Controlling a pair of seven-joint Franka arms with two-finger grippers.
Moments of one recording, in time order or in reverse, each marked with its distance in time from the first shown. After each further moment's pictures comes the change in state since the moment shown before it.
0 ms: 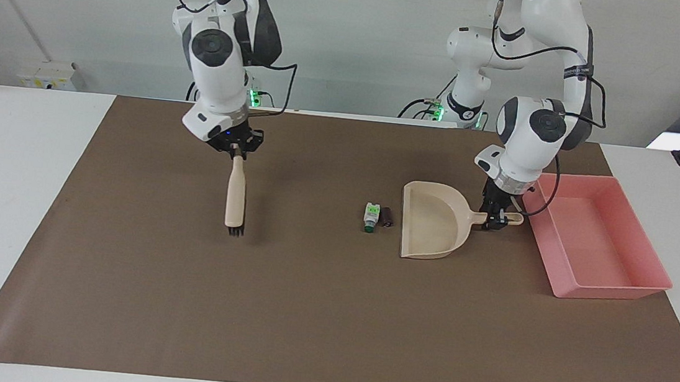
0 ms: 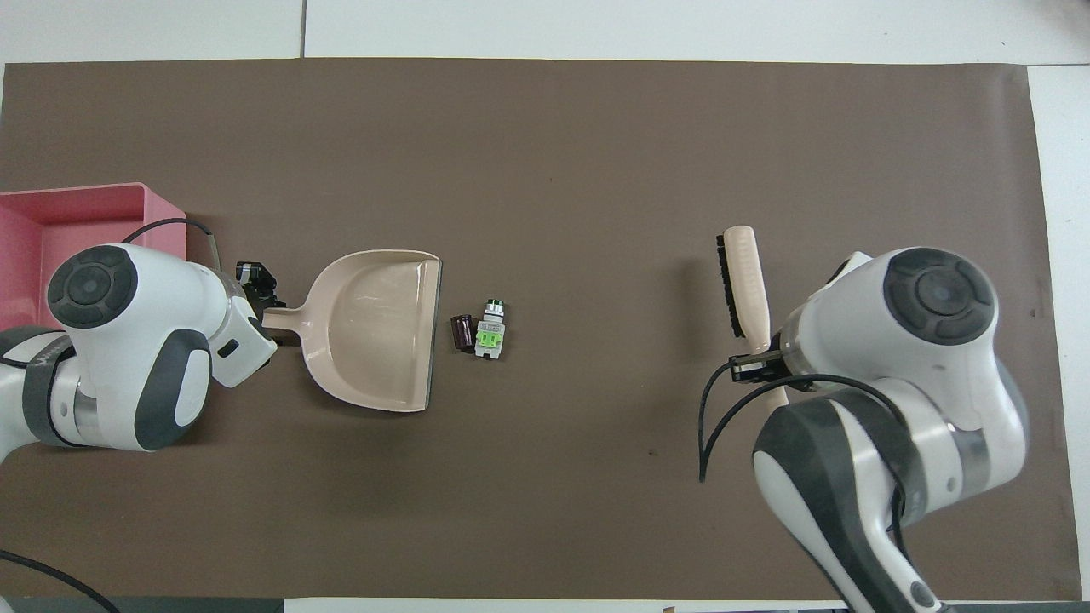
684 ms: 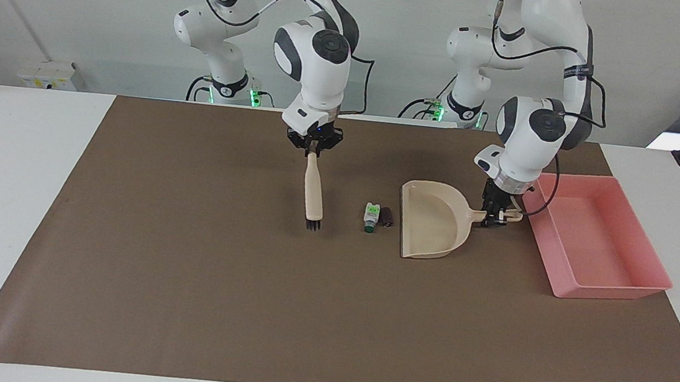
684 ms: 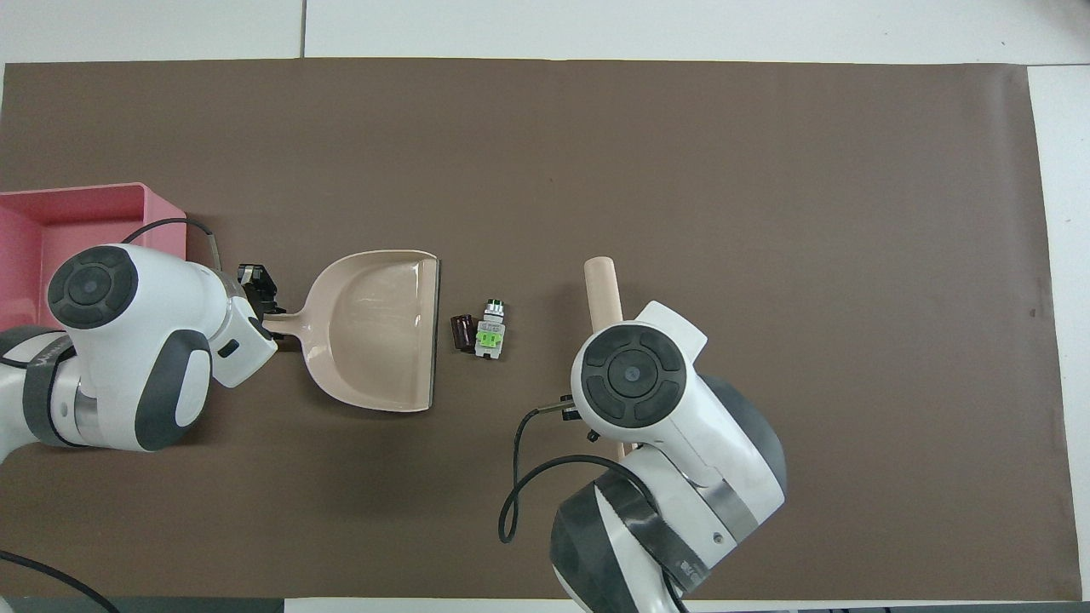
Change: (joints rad) left arm -0.009 0.000 0.000 0.001 0.001 -0.002 -0.001; right arm 0.299 0.178 0.001 0.185 -0.016 0.001 0.322
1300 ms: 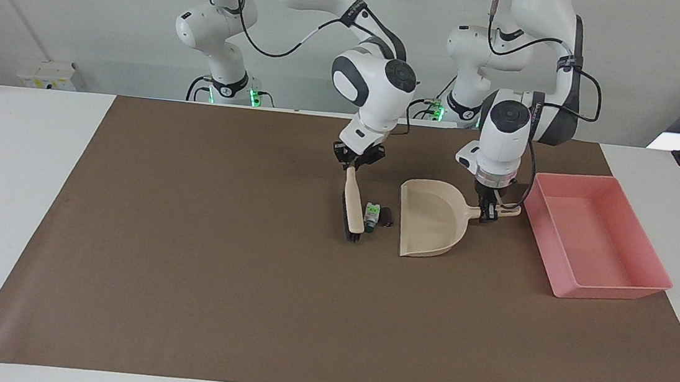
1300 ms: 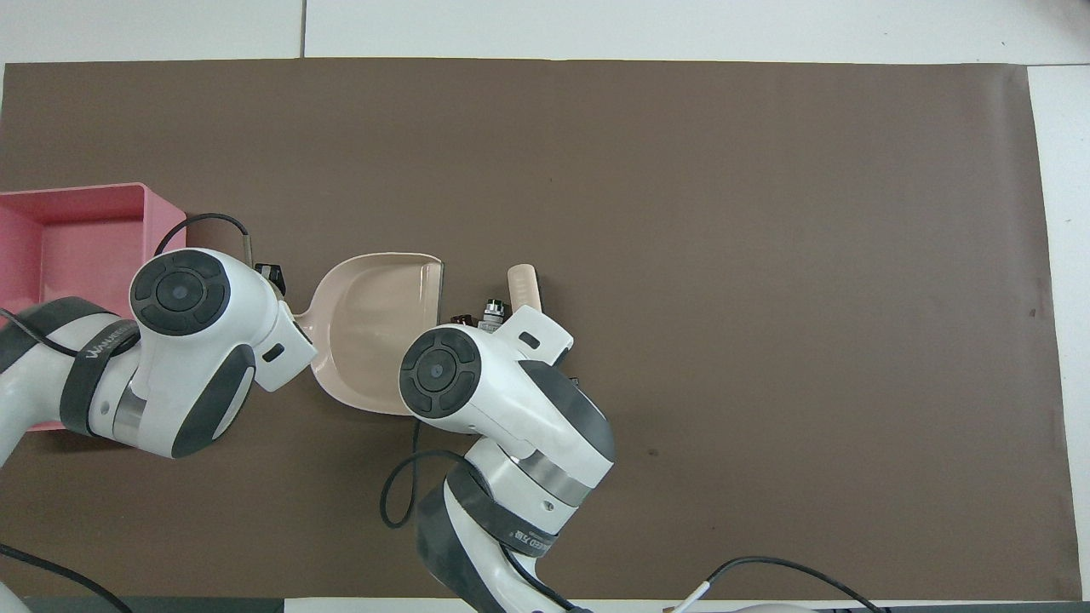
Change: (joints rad) left arm -0.092 -0.010 -0.001 0.037 0.247 -0.097 -0.246; right arm 0.132 0.288 -0.008 0.280 -0.049 -0.084 0.129
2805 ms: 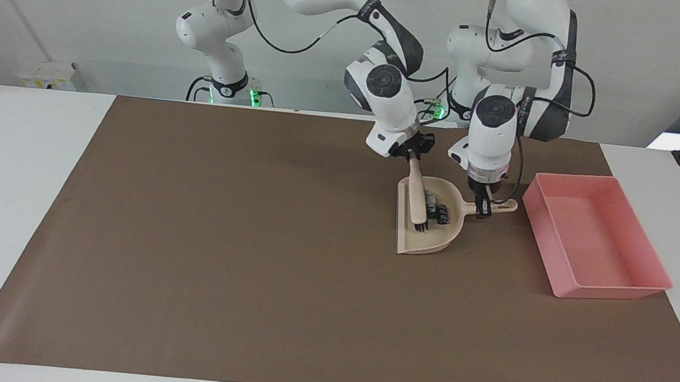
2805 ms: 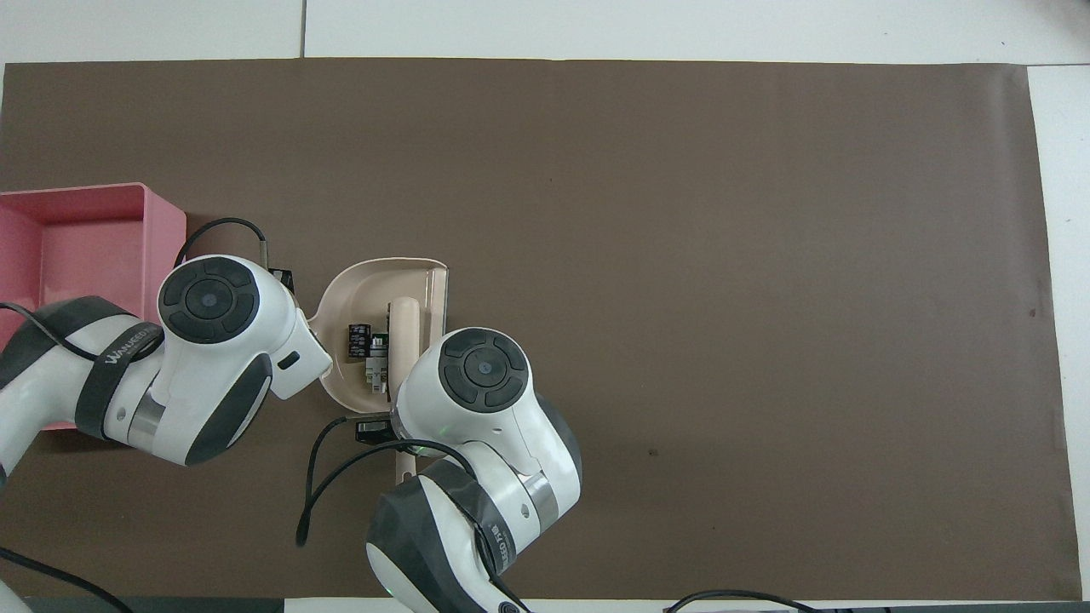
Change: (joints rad) left arm -0.038 -0.009 0.001 0.001 0.001 -0.035 0.002; right arm 0.009 0.001 0.055 -0.010 0.588 0.315 -0.148
